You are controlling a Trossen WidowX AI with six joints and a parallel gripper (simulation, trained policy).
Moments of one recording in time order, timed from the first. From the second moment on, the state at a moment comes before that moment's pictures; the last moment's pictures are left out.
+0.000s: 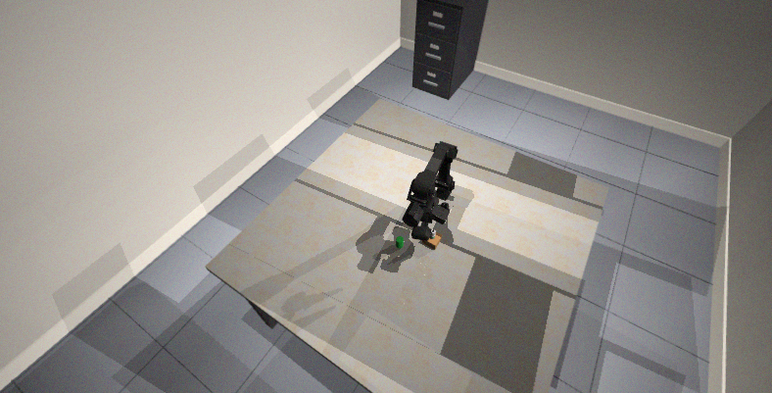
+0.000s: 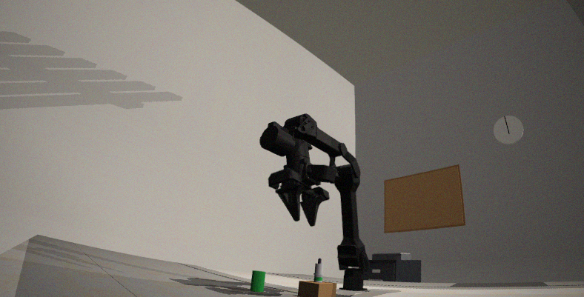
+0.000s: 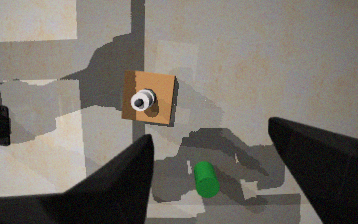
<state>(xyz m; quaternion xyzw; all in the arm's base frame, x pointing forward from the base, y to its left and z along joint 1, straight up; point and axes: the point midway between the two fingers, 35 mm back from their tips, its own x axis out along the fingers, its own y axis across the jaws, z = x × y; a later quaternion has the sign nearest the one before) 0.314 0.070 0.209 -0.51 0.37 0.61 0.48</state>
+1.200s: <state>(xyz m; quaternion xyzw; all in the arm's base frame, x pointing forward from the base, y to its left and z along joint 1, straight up) 0.351 -0.022 0.144 -0.50 0.45 0.59 0.44</state>
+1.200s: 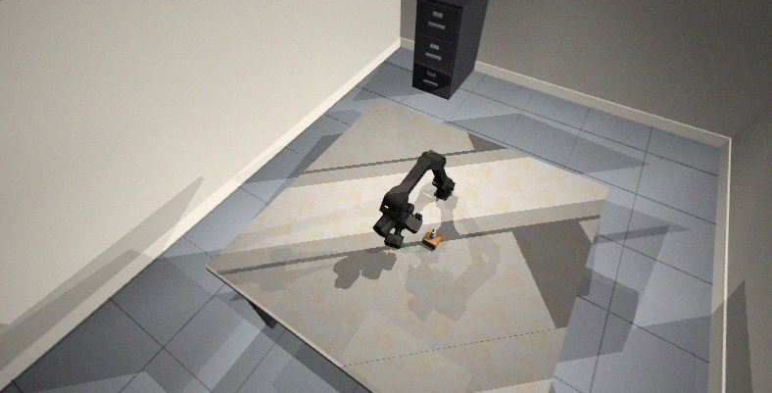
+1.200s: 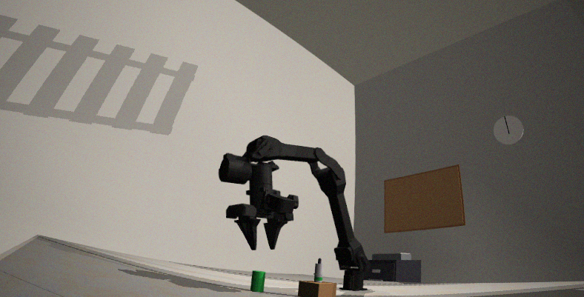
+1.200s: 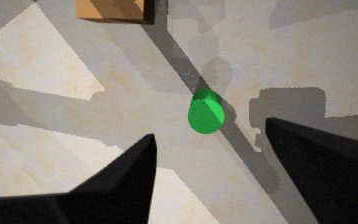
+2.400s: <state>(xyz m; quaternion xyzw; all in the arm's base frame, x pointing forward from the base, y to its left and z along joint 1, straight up) 0.344 -0.031 0.064 -0.53 0.41 0.65 0.35</state>
